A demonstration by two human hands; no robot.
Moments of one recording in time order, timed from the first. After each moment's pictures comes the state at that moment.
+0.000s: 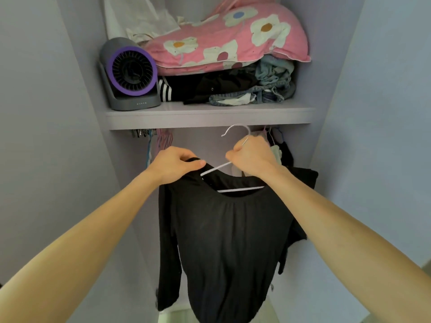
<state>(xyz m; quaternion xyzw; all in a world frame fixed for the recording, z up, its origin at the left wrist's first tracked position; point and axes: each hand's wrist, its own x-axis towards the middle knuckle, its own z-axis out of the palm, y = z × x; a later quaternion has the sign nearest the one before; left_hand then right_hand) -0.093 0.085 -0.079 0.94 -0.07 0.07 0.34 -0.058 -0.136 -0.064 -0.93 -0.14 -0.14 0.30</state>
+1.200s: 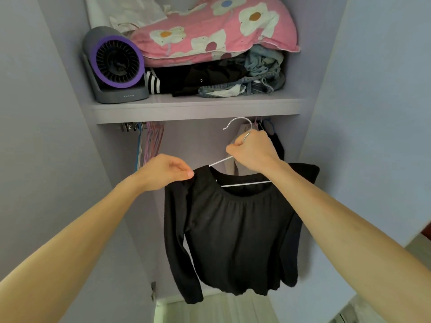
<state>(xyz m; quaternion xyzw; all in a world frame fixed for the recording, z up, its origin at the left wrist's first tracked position) -0.105 0.090 -0.104 0.92 -0.09 -0.02 0.38 -0.073 -0.161 -0.069 -0.92 -0.12 -0.17 0.32</state>
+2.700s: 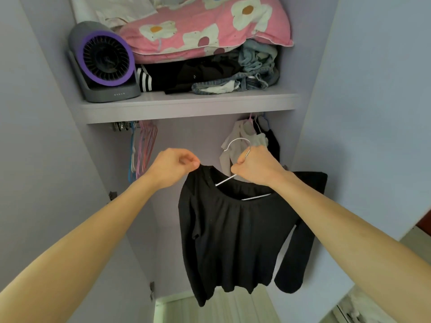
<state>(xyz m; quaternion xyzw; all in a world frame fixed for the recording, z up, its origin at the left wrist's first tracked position) -0.084 0.064 -0.111 0.92 -0.11 0.06 0.36 -0.076 -0.181 -0.099 -0.95 -0.13 -0.07 0.29</state>
